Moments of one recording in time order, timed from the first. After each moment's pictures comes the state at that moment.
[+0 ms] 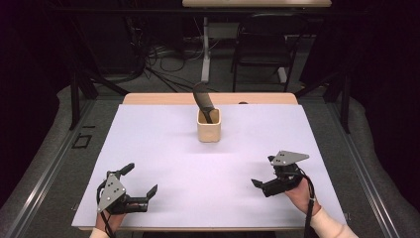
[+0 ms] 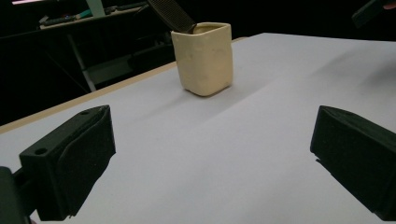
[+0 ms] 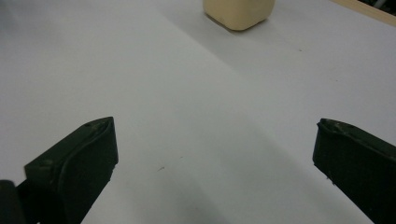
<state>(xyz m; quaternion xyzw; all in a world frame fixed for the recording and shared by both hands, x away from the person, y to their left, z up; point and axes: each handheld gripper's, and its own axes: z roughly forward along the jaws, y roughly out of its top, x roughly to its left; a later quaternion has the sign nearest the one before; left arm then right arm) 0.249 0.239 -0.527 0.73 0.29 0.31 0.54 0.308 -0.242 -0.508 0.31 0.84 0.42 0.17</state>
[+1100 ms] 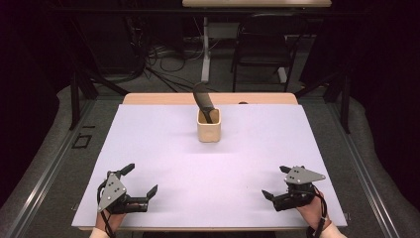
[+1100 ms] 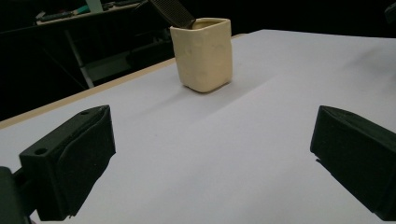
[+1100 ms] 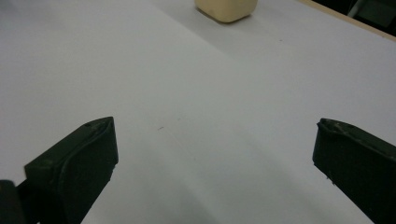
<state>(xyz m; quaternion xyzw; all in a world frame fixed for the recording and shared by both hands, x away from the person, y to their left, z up) 0.251 0.239 -0.529 0.73 0.30 0.30 0.53 0.268 -0.269 -0.521 0.31 0.82 0.43 0.22</state>
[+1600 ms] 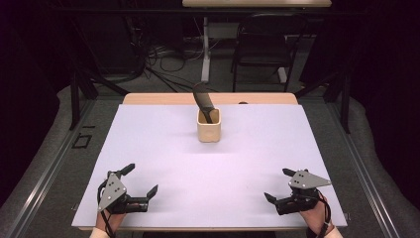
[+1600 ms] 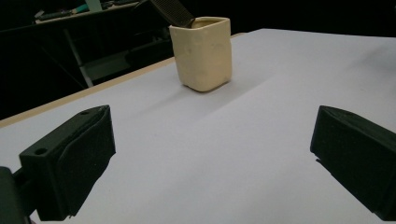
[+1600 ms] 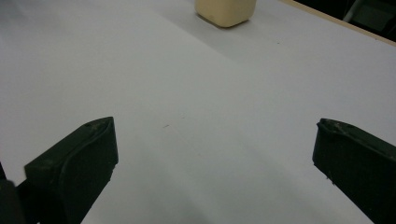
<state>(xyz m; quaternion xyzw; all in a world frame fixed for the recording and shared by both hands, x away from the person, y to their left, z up) 0.251 0.239 -0.529 0.73 0.30 0.30 0.53 0.257 -0.274 -0.521 0.31 0.81 0.44 0.22</state>
